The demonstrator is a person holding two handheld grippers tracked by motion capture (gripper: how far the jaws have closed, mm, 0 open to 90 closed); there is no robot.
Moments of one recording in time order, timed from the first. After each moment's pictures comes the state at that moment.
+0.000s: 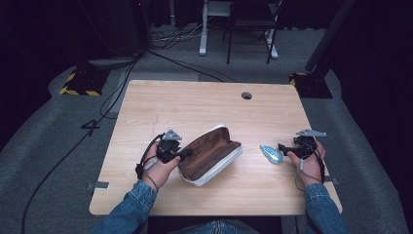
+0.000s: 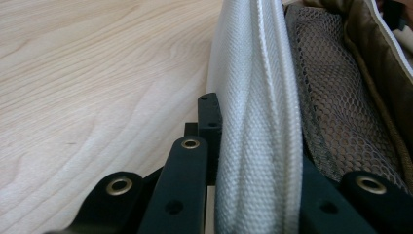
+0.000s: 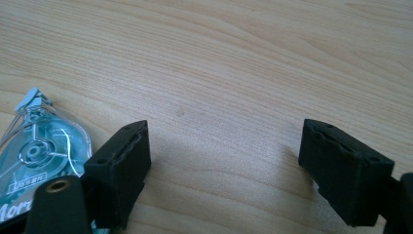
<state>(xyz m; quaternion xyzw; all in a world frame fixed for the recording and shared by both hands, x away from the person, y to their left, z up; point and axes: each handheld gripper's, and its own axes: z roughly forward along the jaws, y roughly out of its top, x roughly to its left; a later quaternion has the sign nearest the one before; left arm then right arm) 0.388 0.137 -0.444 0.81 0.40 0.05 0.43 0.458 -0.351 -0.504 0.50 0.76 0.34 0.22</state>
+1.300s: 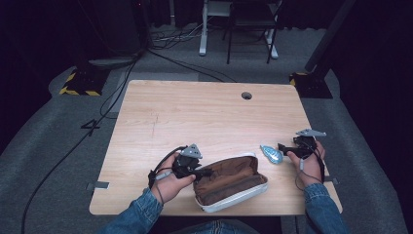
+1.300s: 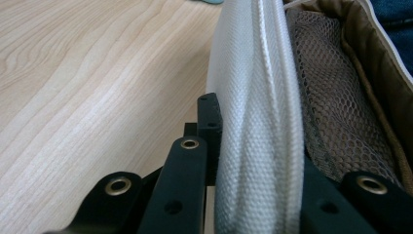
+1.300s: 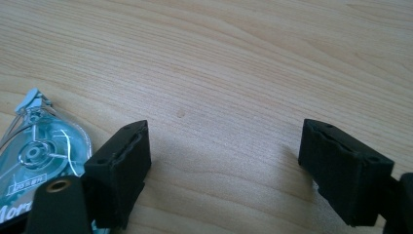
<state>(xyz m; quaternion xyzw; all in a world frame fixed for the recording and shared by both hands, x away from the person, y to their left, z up) 0.351 0.087 -0.438 0.86 0.26 -0.03 0.43 0.458 -0.351 -0.504 0.50 0.76 0.34 0.22</state>
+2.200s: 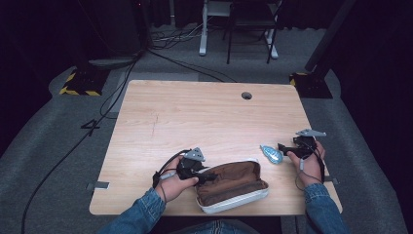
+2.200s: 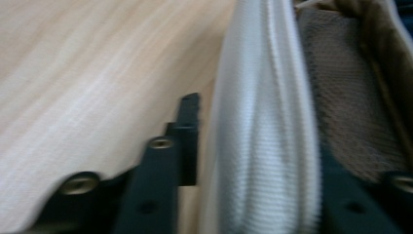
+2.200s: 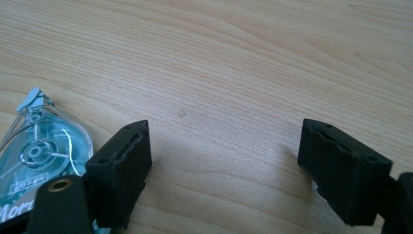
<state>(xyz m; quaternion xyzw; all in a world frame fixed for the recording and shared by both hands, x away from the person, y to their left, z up) 0.363 0.082 -0.468 0.86 0.25 -0.03 0.44 0.458 -0.351 -0.504 0.50 0.77 0.34 0.22</state>
